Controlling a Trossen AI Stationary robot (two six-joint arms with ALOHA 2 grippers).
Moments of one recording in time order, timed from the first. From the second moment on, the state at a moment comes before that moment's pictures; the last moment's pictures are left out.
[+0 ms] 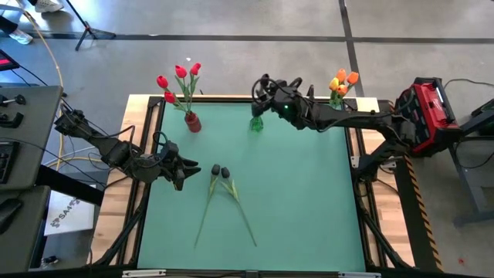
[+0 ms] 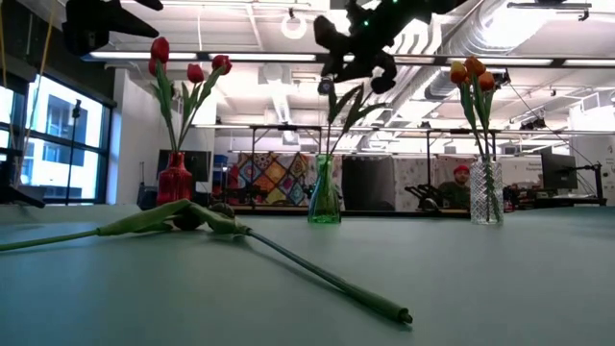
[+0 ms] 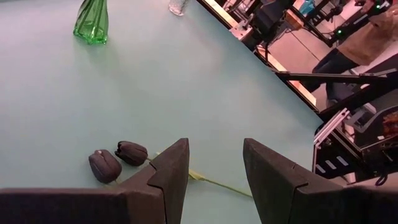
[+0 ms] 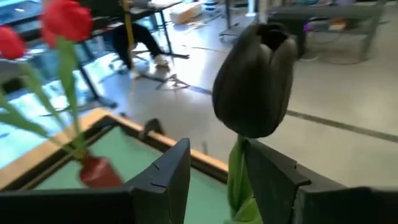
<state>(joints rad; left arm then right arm) -0.53 0.82 0.76 -0.55 -0.66 -1.03 -0.27 1.59 1.29 -0.04 0.59 0.36</state>
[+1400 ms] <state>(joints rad) -0.53 0.85 0.76 -0.55 -0.69 -1.03 -0.07 1.43 1.29 0.02 0.34 0.36</state>
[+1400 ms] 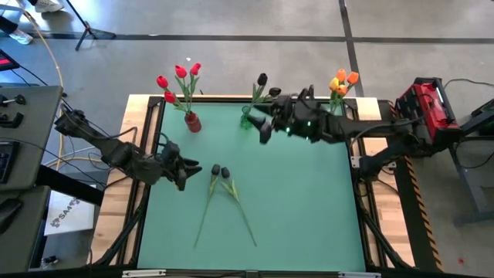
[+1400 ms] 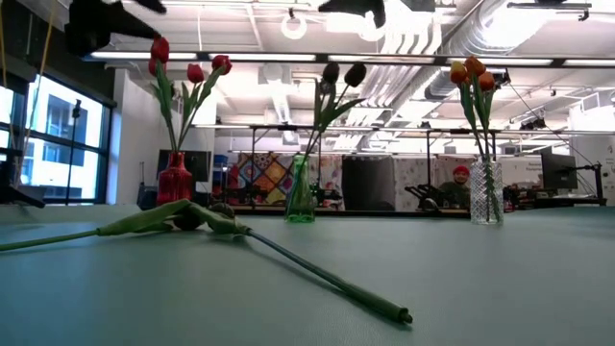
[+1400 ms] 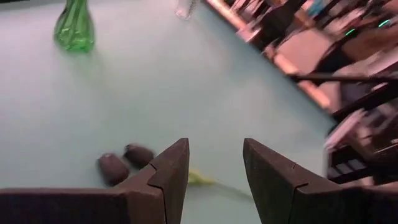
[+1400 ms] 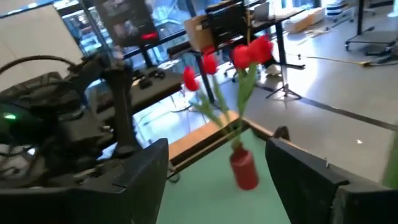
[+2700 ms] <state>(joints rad) -0.16 1.59 0.76 -0.41 -0.29 -1.38 0.18 1.34 1.30 -0.55 0.37 0.56</state>
